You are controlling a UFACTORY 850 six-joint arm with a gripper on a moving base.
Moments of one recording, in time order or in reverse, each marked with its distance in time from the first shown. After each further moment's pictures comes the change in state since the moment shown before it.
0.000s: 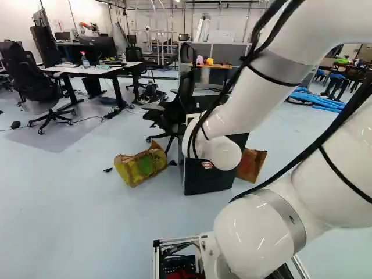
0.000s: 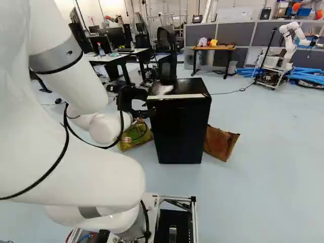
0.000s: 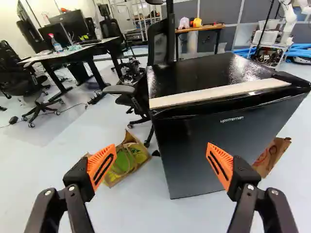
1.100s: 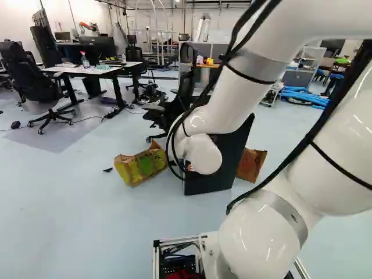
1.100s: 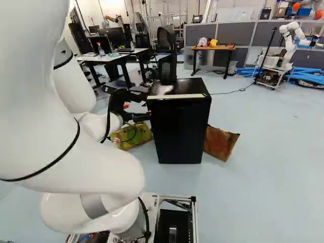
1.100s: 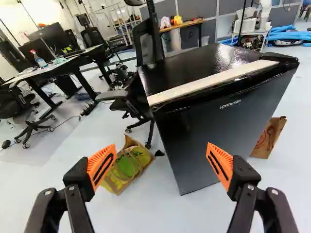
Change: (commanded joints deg) arm 13.3 -5.1 -2.2 19.5 5.7 0.0
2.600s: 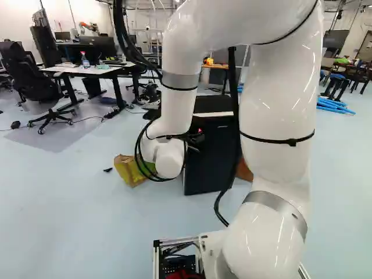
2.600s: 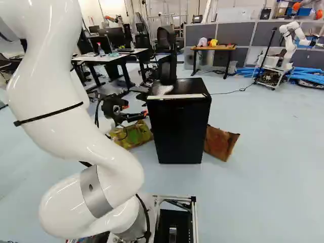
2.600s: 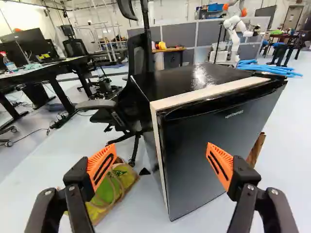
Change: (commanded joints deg) arm 9.3 -26.2 -13.5 15.7 18.7 0.0
